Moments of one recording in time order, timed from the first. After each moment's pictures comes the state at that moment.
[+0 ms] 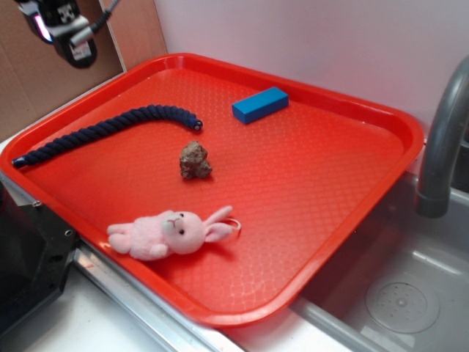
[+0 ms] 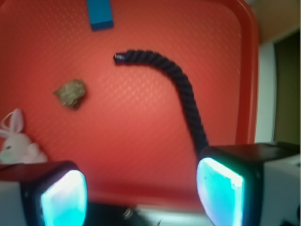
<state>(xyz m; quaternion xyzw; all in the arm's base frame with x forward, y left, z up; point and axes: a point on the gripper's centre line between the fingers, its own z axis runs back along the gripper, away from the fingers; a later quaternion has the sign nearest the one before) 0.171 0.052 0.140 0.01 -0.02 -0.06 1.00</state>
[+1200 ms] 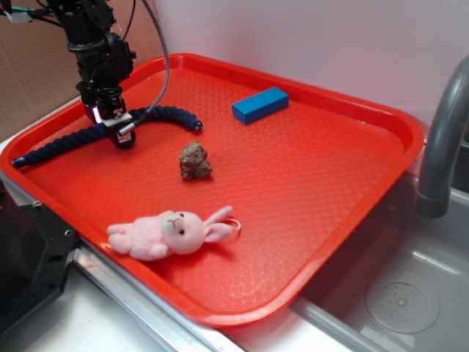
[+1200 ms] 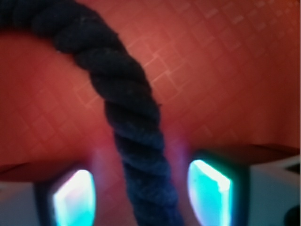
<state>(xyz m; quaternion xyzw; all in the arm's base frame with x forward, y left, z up) 0.205 0.101 0.012 -0.02 0.02 -0.08 1.00</state>
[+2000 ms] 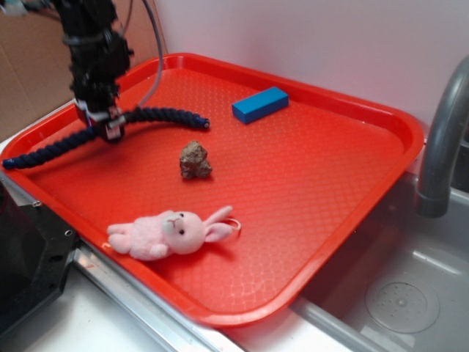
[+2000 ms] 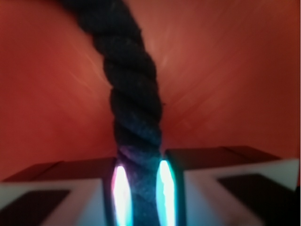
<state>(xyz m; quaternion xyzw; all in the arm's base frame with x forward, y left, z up) 0.185 0.071 0.054 0.00 0.05 -0.03 1.00</state>
